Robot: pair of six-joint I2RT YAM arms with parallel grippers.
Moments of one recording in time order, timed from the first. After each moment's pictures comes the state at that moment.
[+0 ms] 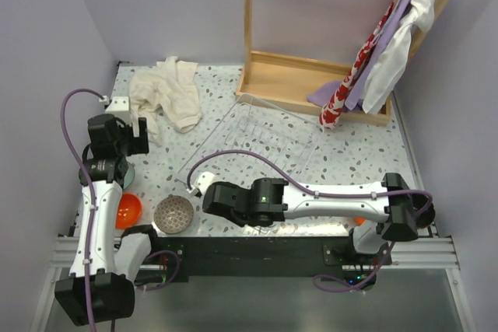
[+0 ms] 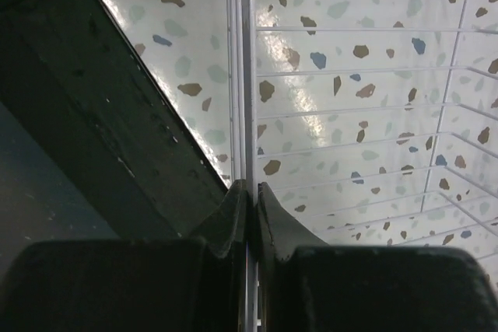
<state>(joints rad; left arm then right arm) 0.17 0.87 0.83 -0.51 -0.10 0.13 1.46 1.62 1.46 -0.92 0.38 0.27</state>
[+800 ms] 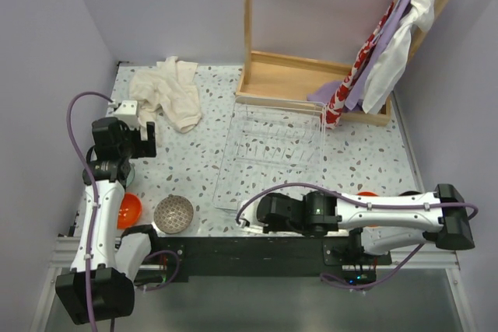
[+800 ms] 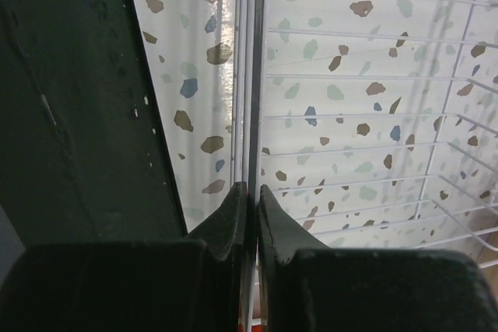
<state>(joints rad) 0.17 0.88 0.77 -0.47 0.05 0.14 1.45 1.20 0.92 -0.82 0.31 -0.17</state>
